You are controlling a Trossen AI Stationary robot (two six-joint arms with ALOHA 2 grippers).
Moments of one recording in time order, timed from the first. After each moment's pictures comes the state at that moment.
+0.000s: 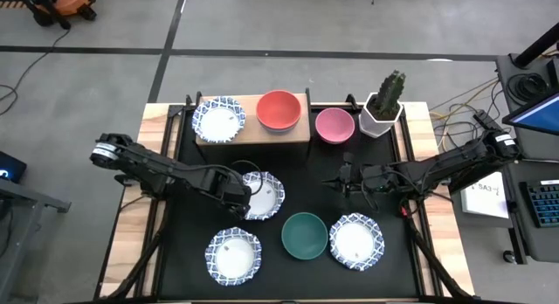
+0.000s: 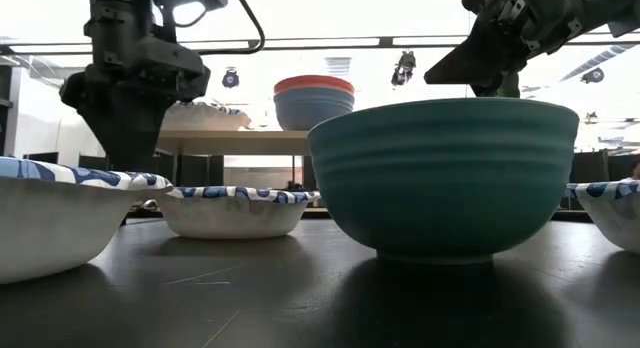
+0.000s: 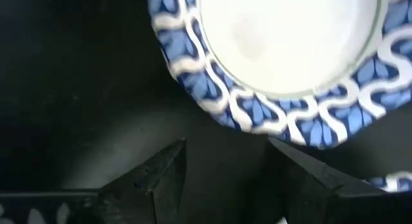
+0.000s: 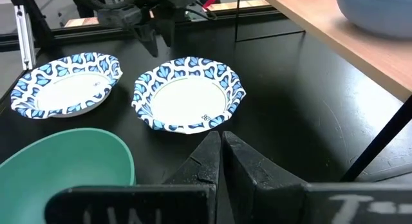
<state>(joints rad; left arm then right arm) -0.22 1.51 1.01 -0.94 -0.08 -1.16 0.21 1.06 0.51 0.17 0.31 0.20</state>
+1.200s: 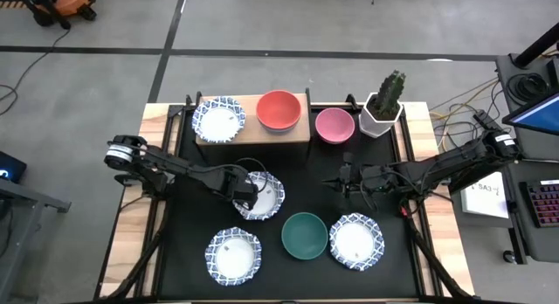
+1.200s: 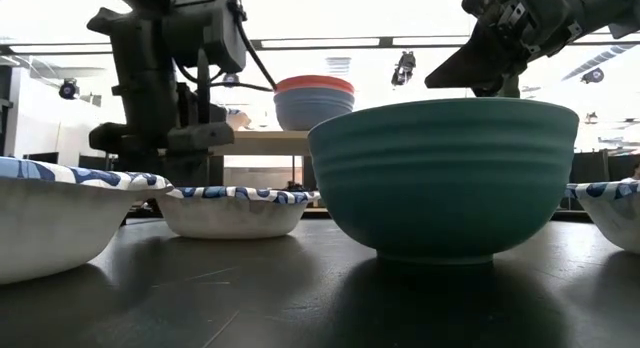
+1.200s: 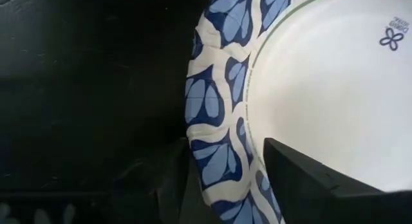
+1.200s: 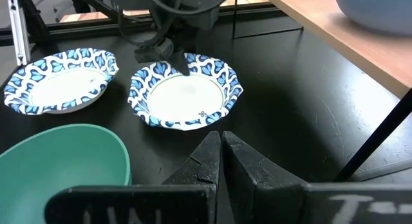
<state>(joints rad) -0.16 1.64 0.92 -0.75 -0.28 -1.16 0.21 1.06 0.51 0.16 0.31 0.19</state>
